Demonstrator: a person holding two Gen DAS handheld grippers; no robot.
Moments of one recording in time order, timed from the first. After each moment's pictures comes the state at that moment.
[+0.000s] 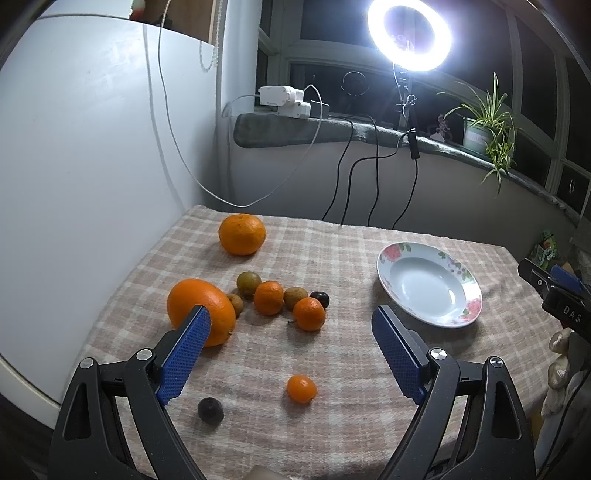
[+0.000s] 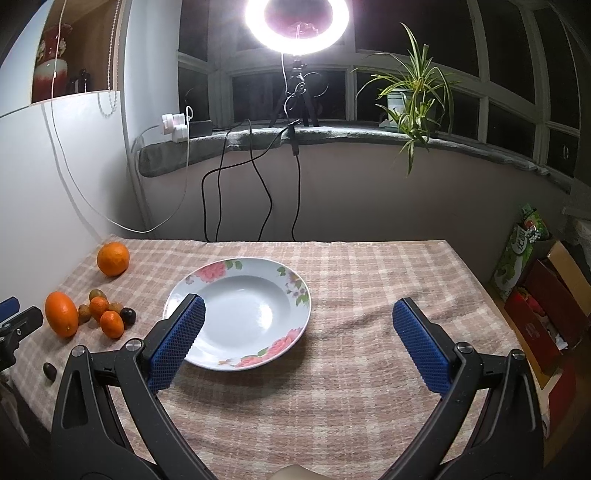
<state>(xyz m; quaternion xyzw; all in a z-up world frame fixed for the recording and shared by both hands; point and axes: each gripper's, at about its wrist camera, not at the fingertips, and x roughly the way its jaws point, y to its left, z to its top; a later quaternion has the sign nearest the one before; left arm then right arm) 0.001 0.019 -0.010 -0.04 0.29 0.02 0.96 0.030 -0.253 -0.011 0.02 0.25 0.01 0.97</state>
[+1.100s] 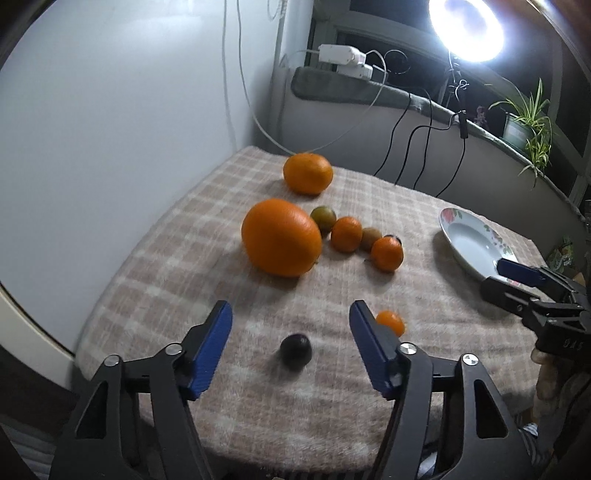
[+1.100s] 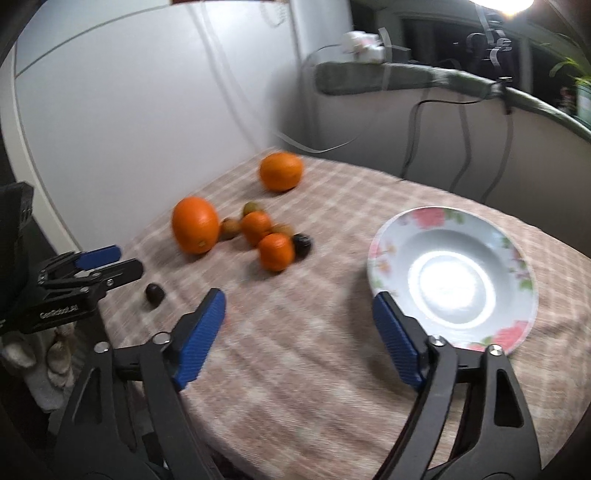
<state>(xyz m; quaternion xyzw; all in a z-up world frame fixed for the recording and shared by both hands) -0.023 0.085 -0.055 -0.10 0.36 0.06 0.93 0.049 -0.125 -0.056 -0.05 0.34 0.32 0.88</state>
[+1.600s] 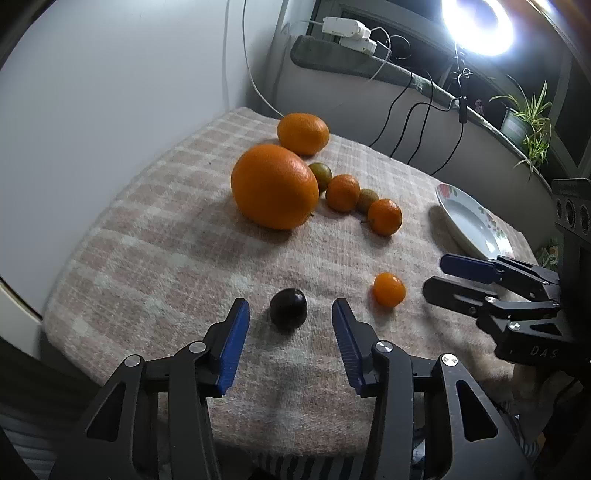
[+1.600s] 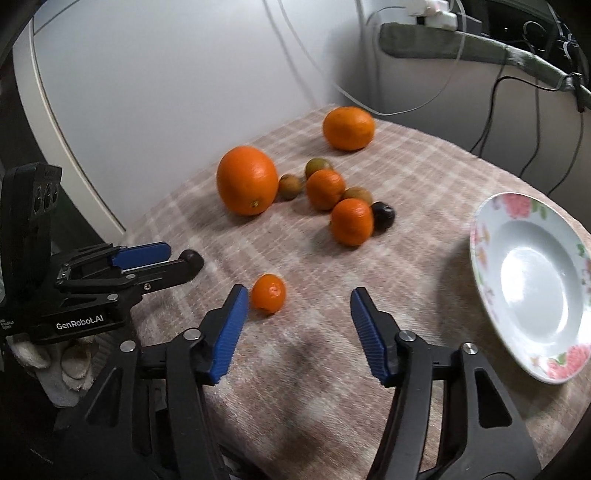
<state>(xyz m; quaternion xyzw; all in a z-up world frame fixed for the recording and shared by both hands) -0.024 0.088 -0.080 -0.14 0.40 0.03 0.91 0.055 -0.073 -0.084 -0.08 0.39 0.40 0.82</state>
